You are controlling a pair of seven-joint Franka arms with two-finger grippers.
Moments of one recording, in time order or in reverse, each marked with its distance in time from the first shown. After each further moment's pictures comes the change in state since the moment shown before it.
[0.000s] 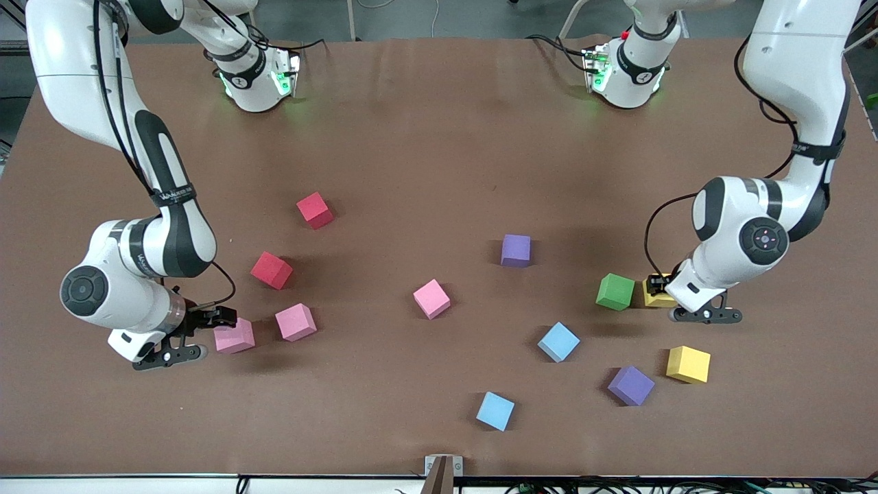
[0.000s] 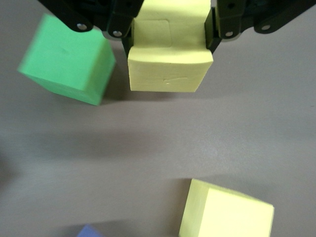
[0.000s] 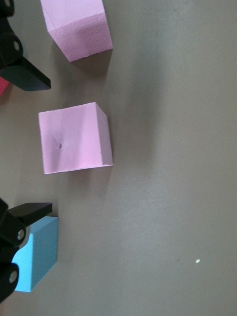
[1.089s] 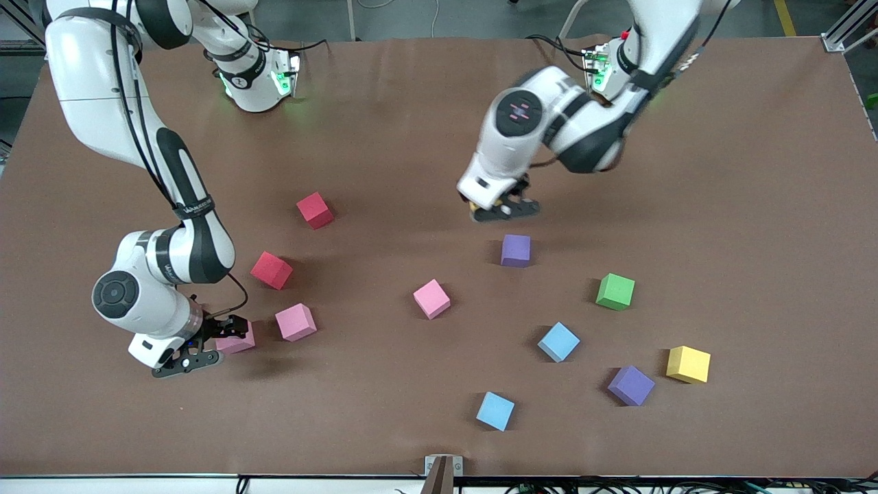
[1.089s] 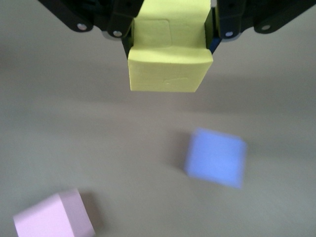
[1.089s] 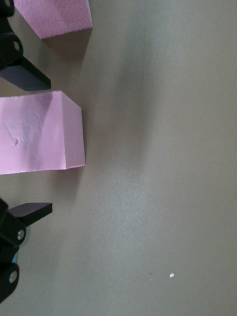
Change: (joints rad) left arm -0.261 -0.039 -0.519 0.032 0.000 -0.165 -0.934; right arm 0.019 0.069 -0.008 0.003 -0.046 0.128 -0.021
